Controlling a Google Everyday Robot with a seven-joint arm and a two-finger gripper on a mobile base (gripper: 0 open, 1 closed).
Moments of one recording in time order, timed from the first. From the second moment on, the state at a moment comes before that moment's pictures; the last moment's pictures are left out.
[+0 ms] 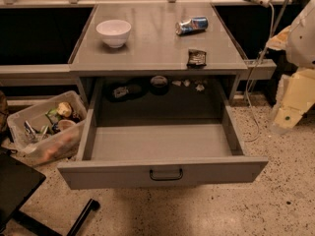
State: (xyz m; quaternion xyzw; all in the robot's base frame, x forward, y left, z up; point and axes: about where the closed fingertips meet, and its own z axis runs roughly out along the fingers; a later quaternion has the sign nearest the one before) arm 0.438 -0.217 0.976 -0.60 0.78 -0.03 0.16
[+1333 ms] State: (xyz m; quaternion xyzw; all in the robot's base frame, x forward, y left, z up) arm 0.522 -0.167 0.918 -0.62 0.75 -0.03 0.21
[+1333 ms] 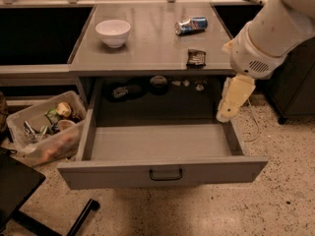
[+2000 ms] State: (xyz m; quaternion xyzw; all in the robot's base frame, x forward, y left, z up) arm 0.610 -0.154 0.887 -0.64 0.72 -0.08 0.26
